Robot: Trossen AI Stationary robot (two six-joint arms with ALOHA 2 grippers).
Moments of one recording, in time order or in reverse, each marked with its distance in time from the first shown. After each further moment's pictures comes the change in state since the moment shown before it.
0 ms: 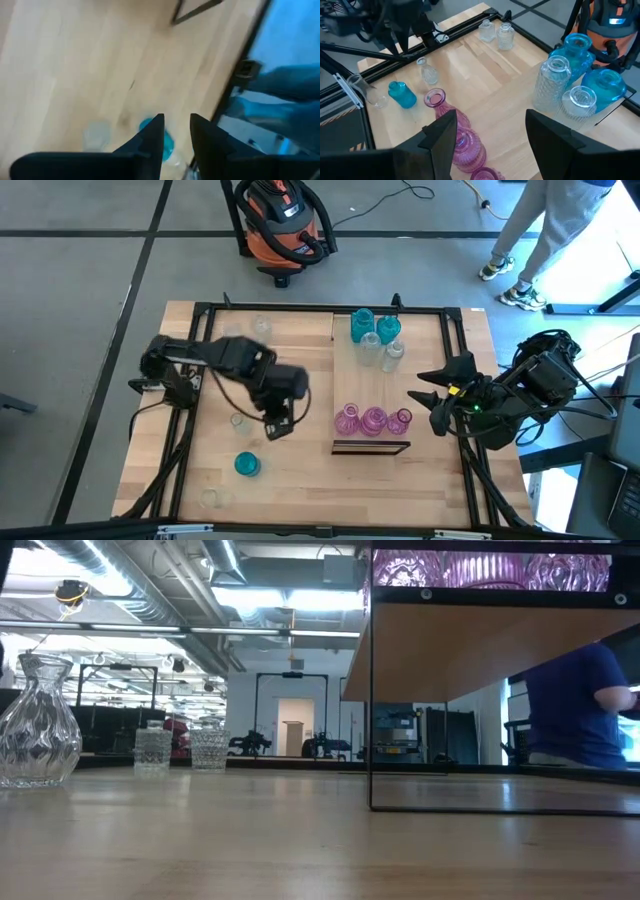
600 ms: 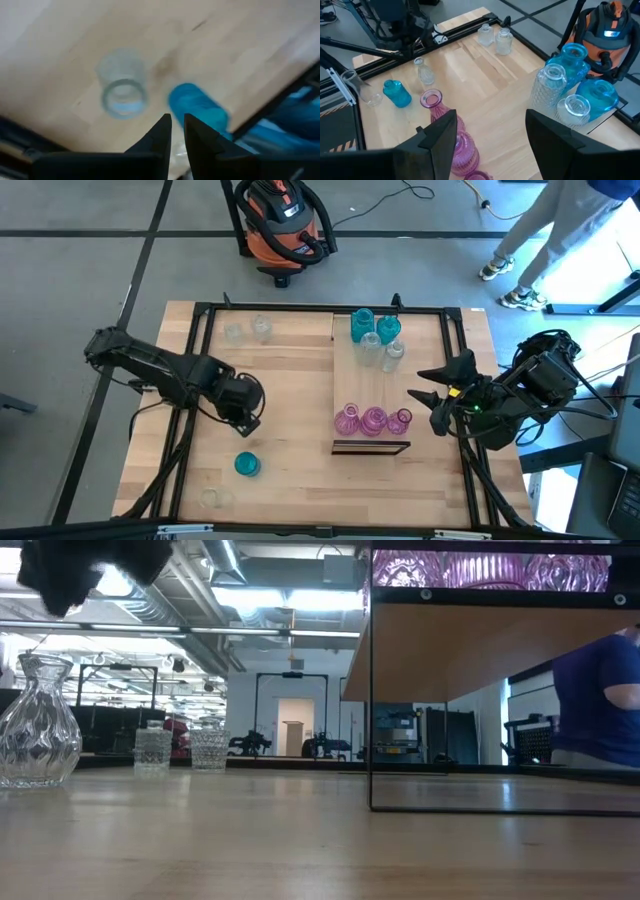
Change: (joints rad) left arm -0.039 -0.511 -0.961 0.397 0.040 -0.461; right arm 0.000 0.000 0.000 0.000 0.019 -0.062
